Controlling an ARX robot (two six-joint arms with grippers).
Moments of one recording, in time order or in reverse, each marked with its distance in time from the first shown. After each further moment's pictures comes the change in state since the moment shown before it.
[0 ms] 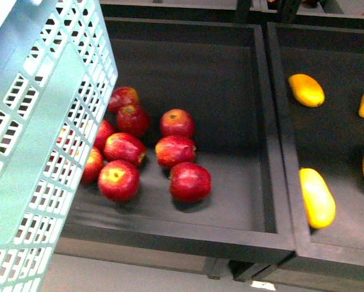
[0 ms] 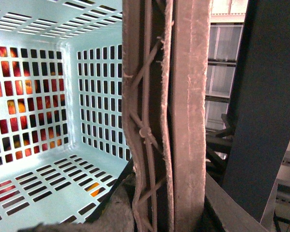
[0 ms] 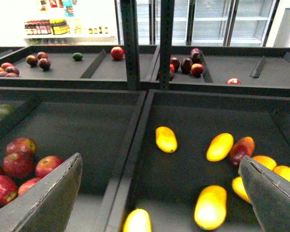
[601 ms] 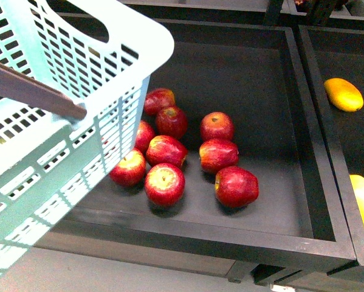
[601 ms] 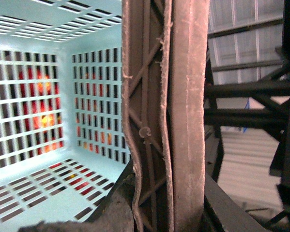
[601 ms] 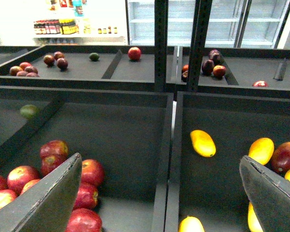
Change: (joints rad) left arm -0.111 0.182 0.132 -0.071 0.108 0.402; right arm -0.001 0.000 0.000 0.000 -0.007 0.000
